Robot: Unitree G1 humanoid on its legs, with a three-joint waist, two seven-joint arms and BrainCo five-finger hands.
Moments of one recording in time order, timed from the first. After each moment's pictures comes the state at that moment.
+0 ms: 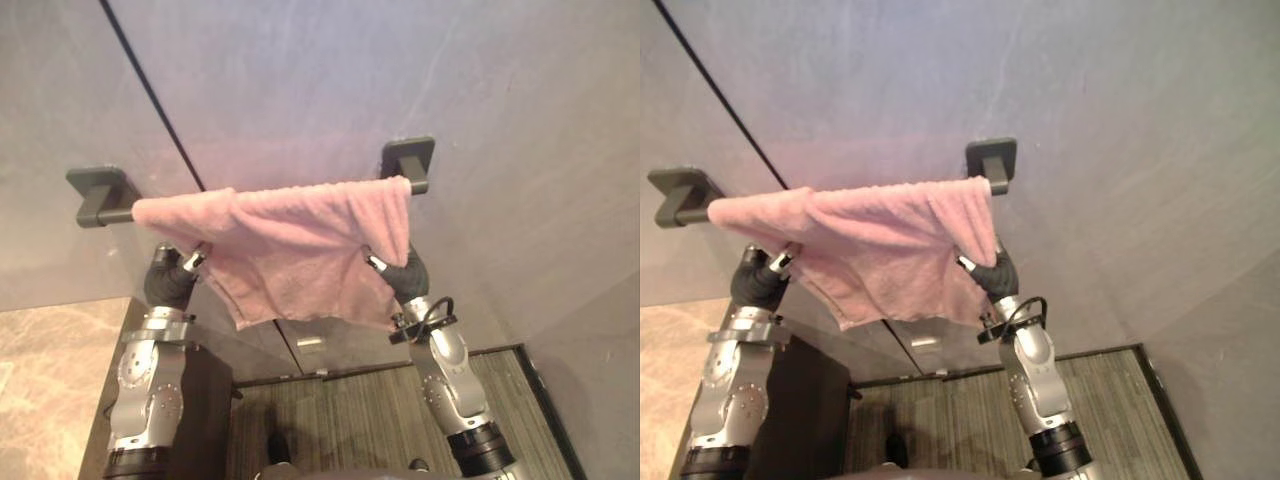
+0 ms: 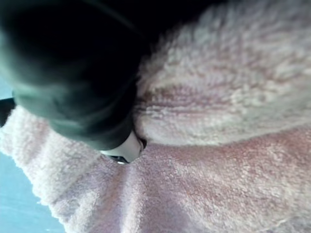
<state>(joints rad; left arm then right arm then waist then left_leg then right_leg) 0.06 0.33 0.17 -0.09 -0.69 -0.16 -0.18 -0.08 -0.05 0.24 -0.05 0.40 -0.23 0.16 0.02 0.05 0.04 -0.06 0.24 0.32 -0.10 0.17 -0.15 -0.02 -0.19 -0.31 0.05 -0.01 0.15</state>
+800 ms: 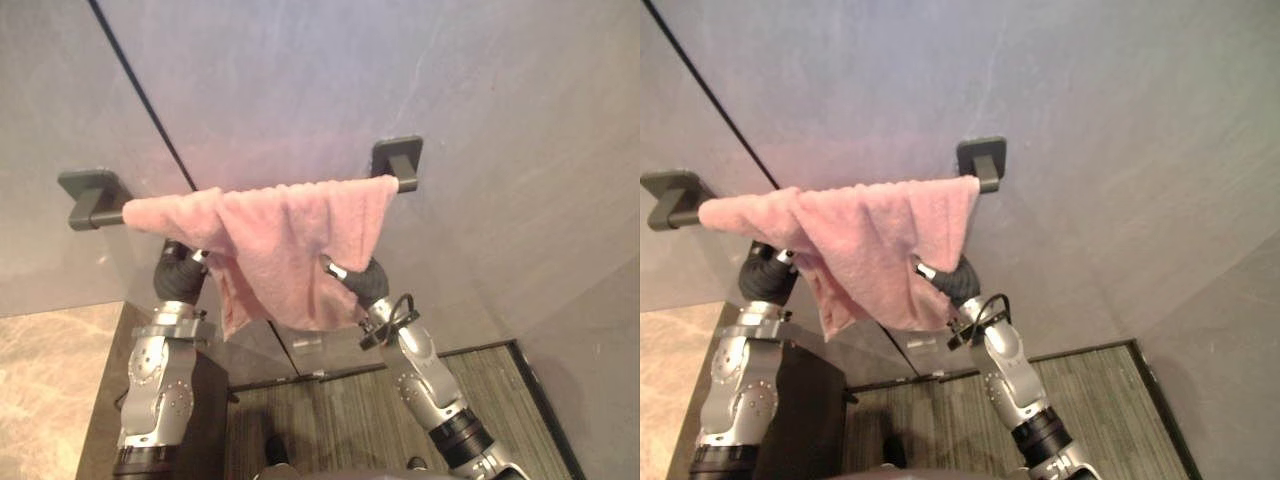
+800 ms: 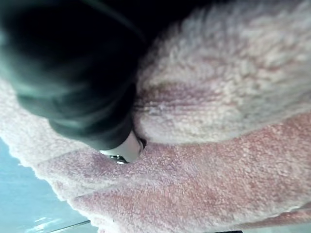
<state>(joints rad) 0.05 0.31 0.13 -0.16 -0.67 -0.19 -0.15 -0.18 -0.04 0.44 0.06 0.50 -0.23 0.19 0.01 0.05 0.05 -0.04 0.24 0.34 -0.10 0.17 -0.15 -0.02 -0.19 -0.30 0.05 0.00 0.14</state>
